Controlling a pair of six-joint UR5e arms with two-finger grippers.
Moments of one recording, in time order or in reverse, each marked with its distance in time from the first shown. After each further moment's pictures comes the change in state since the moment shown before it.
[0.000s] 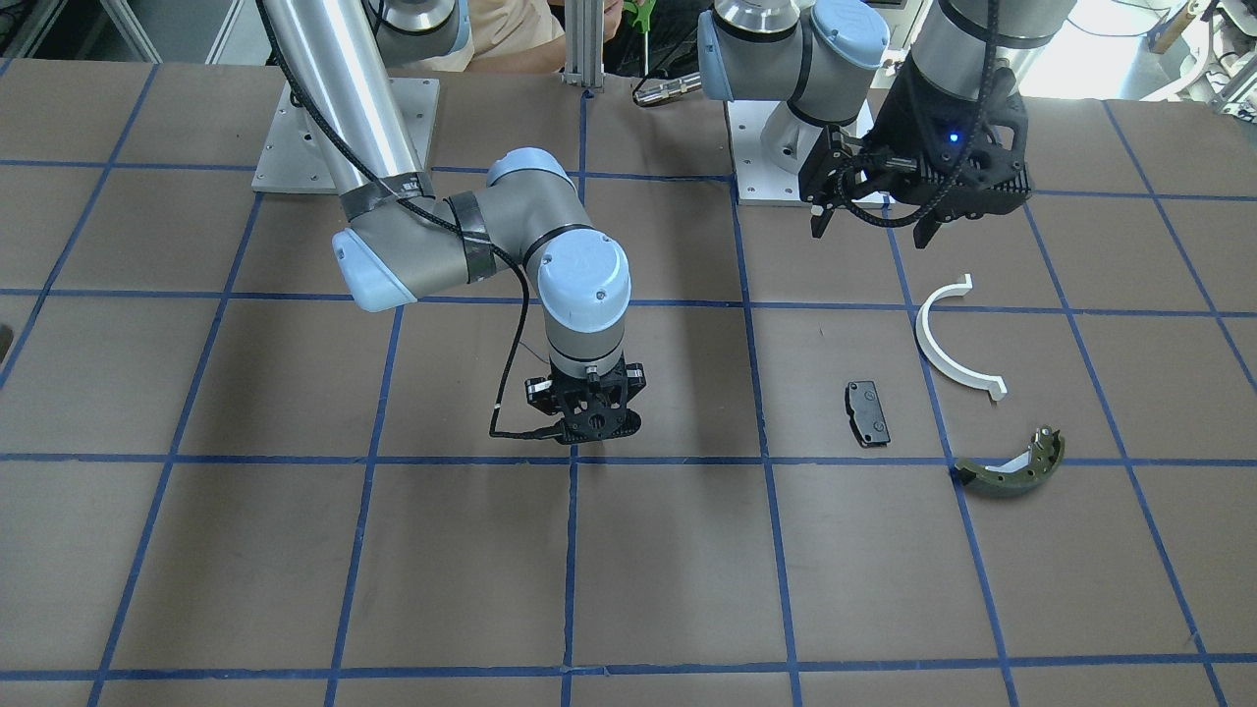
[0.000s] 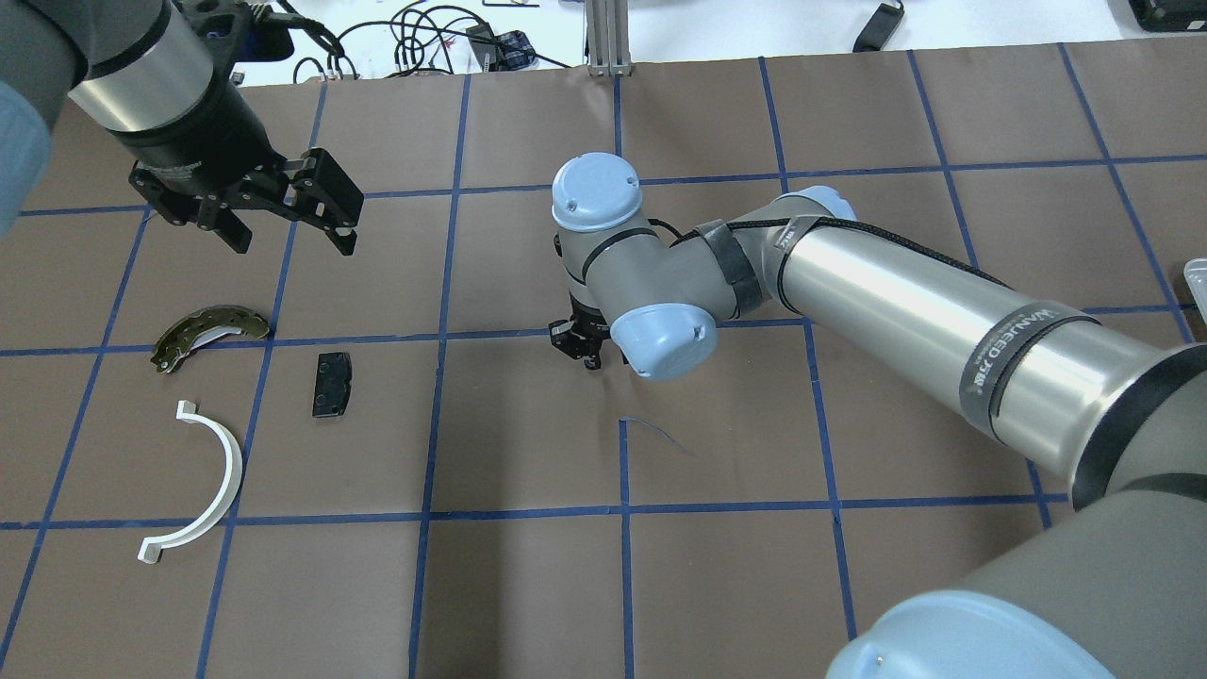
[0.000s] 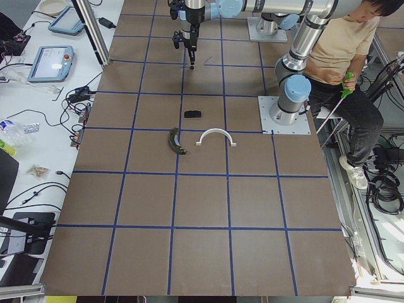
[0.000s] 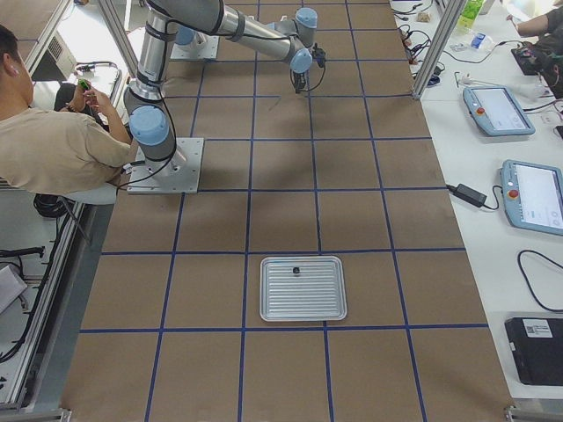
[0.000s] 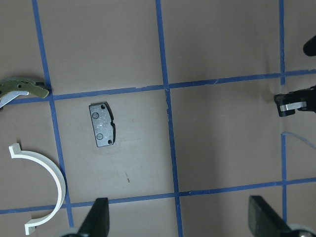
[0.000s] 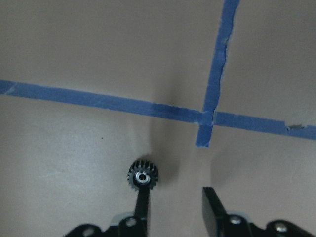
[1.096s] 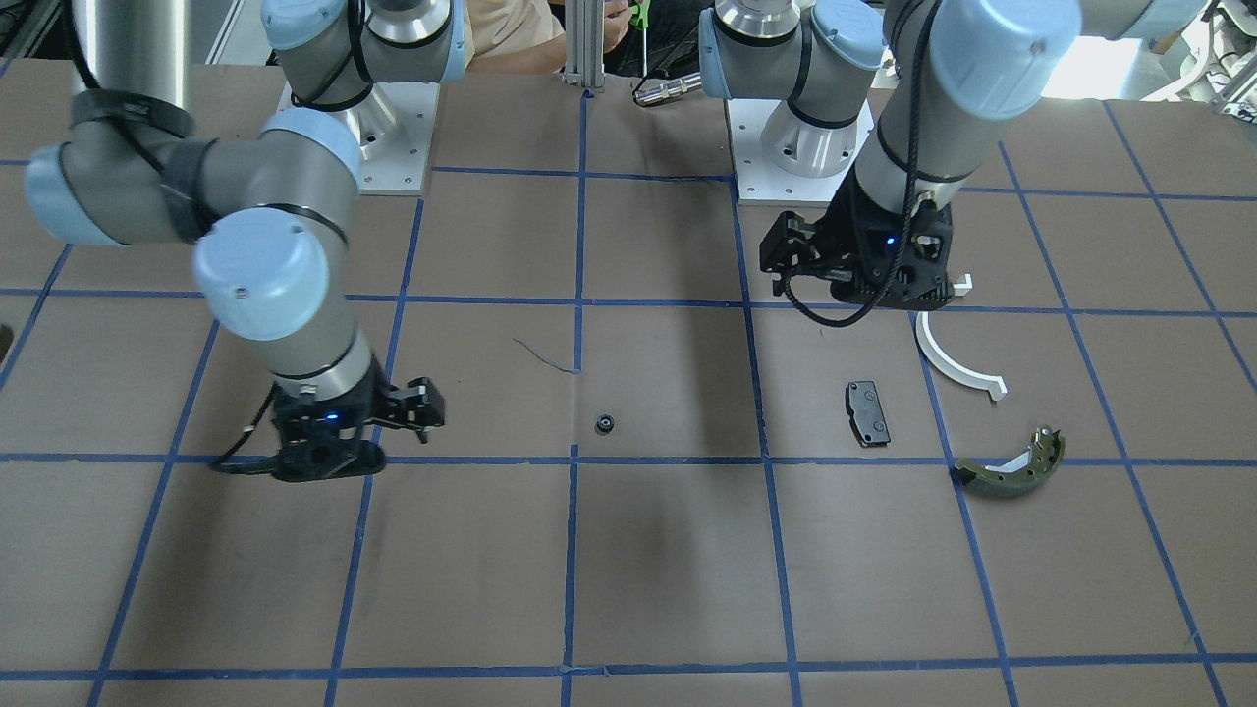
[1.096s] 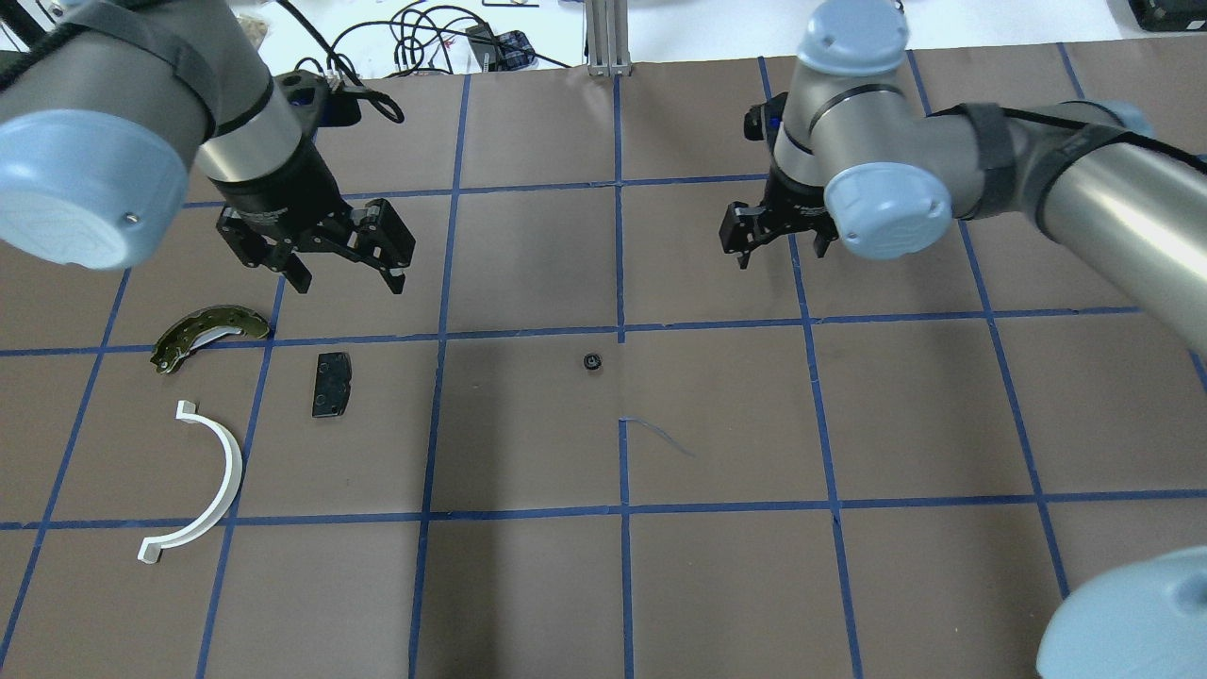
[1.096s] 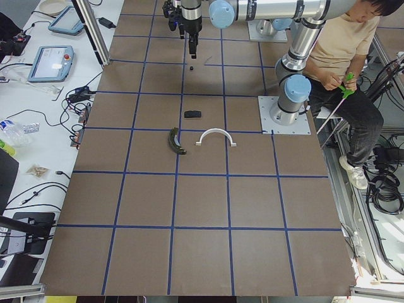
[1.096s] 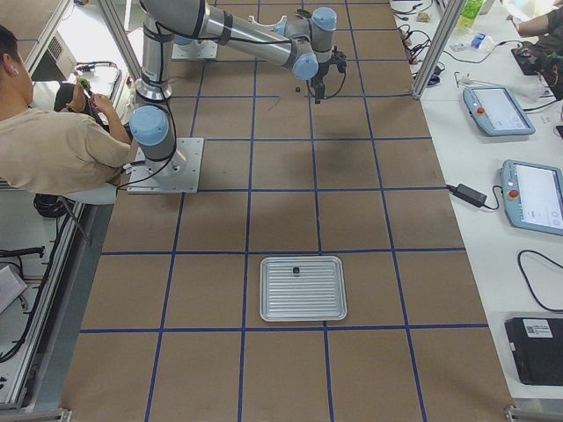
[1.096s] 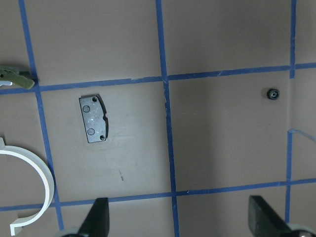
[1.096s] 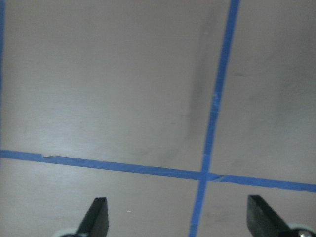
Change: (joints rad) left arm -0.048 -0.115 -0.120 0.130 -0.005 -0.055; right arm -0.422 -0.195 0.008 0.154 -0.016 -0.387
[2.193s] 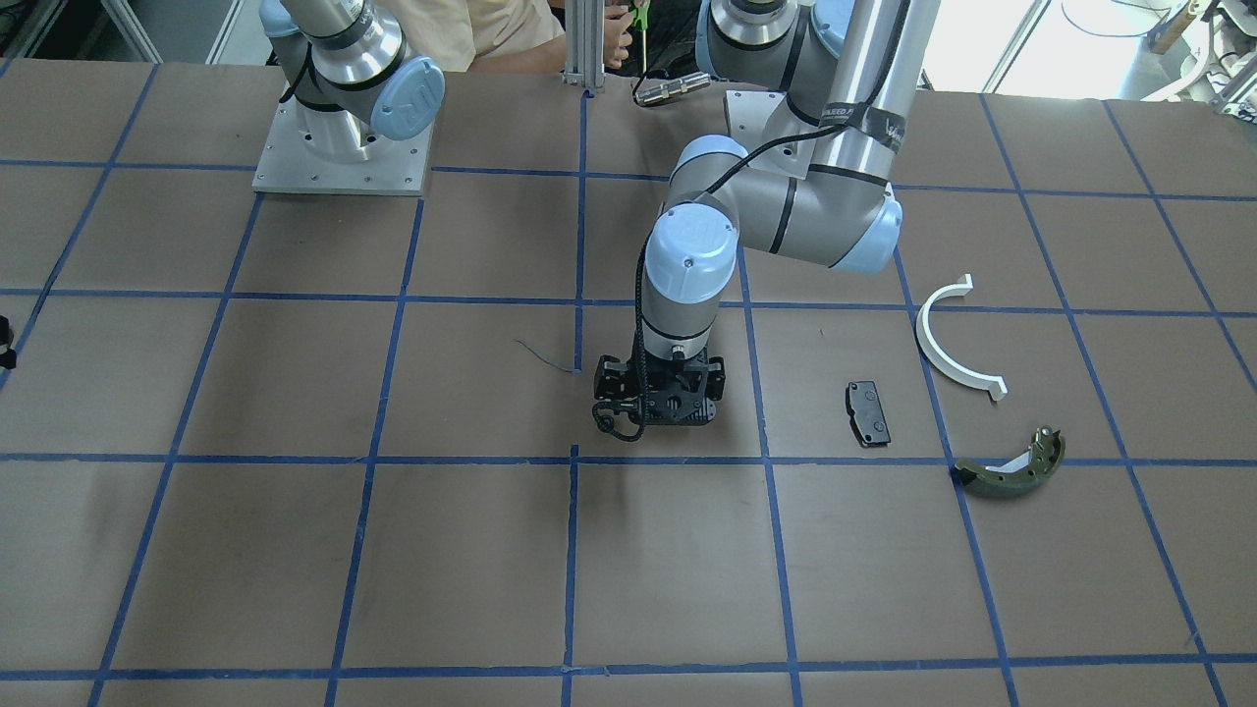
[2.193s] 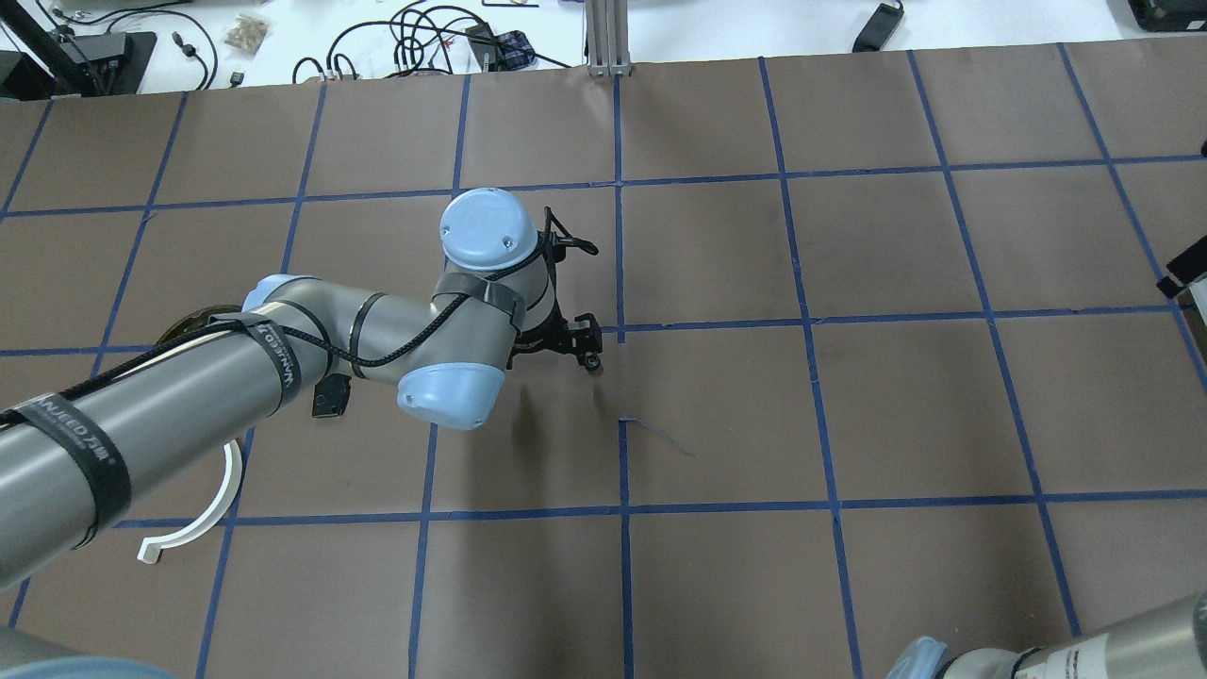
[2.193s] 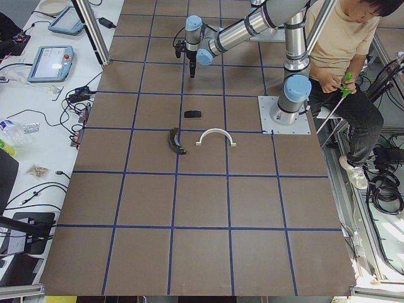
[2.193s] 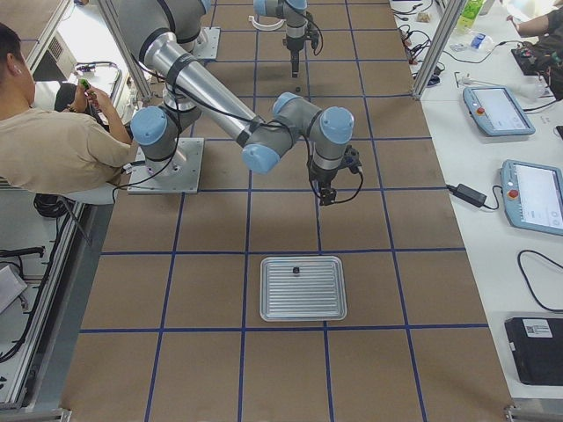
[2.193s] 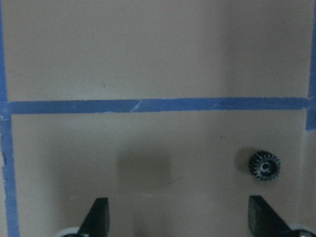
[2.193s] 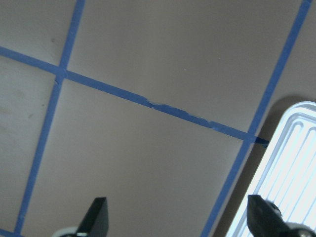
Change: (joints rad) left arm -0.277 -0.339 -0.231 0.722 0.011 -0.366; right arm -0.729 -0.029 -0.001 0.049 -0.031 -0.958
